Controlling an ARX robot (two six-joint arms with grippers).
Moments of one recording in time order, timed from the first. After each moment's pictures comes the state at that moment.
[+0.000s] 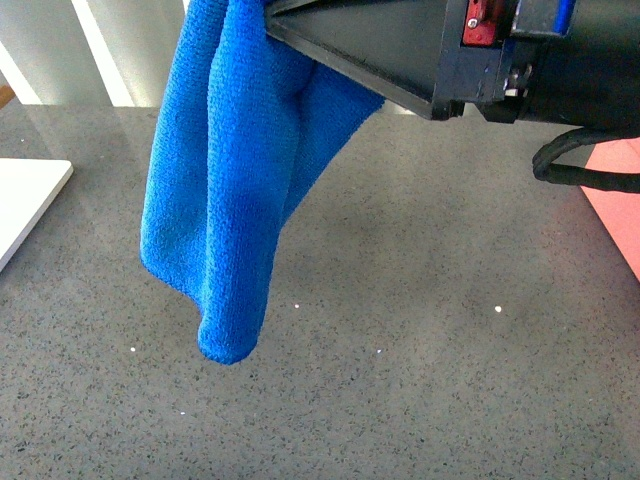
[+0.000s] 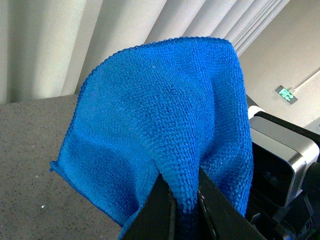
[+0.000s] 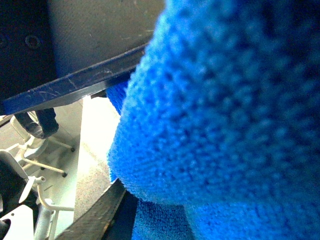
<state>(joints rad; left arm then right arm) -0.37 1.47 0.84 0.47 0.47 -0.37 0.35 1.77 0.69 1.01 -0.93 0.39</state>
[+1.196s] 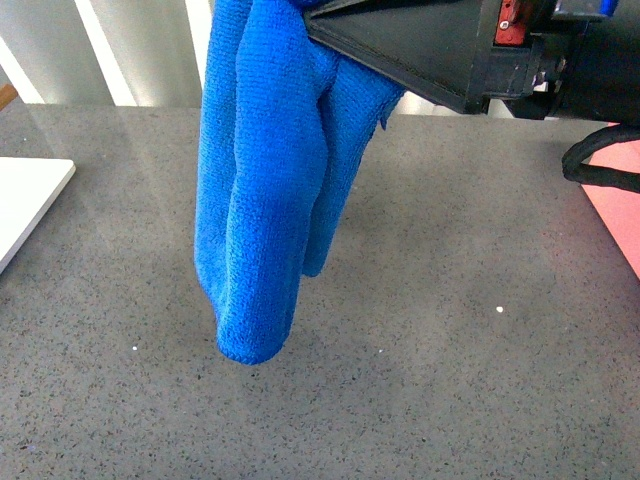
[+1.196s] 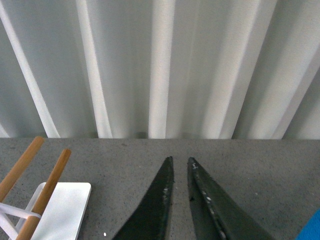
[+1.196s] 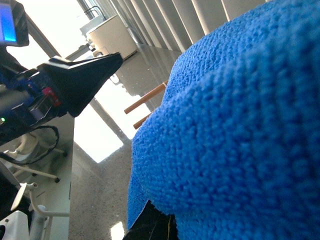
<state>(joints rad) -0.24 1.14 0.32 0.81 -0.23 -0.02 0.33 1.71 0.67 0.94 -0.91 0.36</state>
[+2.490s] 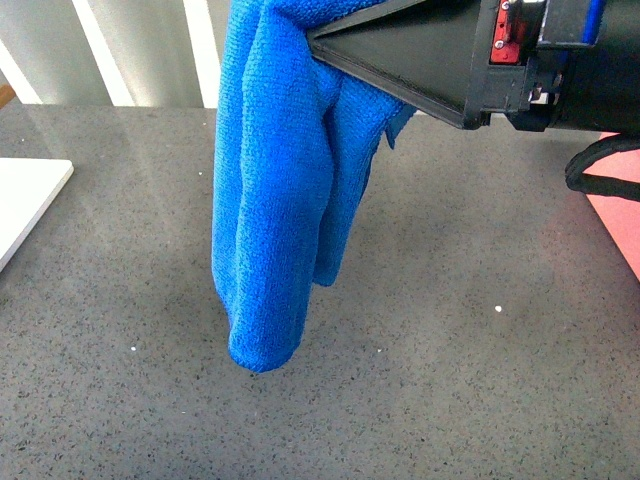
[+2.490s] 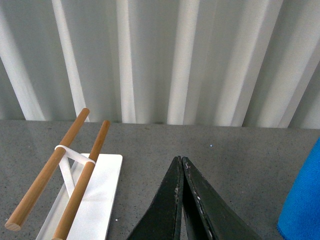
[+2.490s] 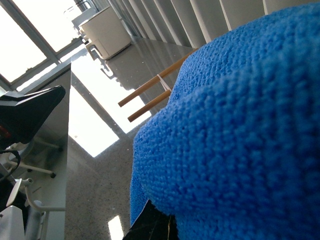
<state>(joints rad) 0.00 0.44 0.02 0.44 0.00 -0.01 0.33 1.70 0.67 0.87 -0.90 0.32</state>
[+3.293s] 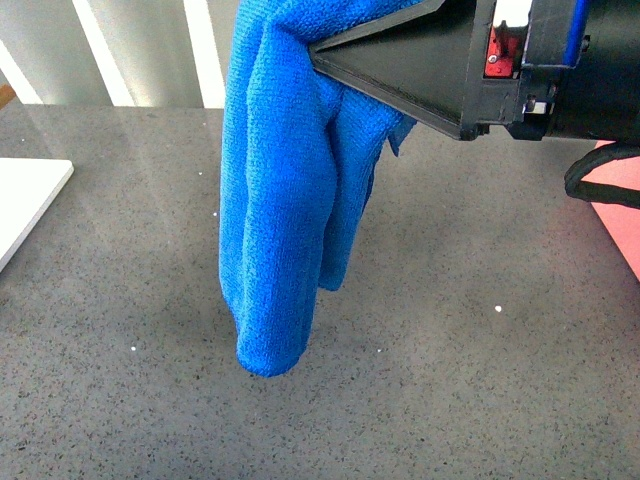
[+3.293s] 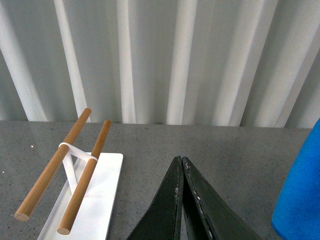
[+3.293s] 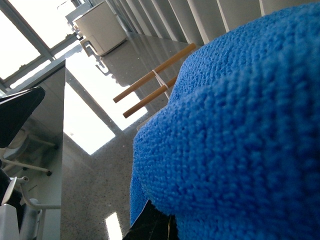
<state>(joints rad) 0.00 0.18 0.02 0.19 0.00 -0.01 0.34 1.70 0.67 0.83 -0.88 0.29</state>
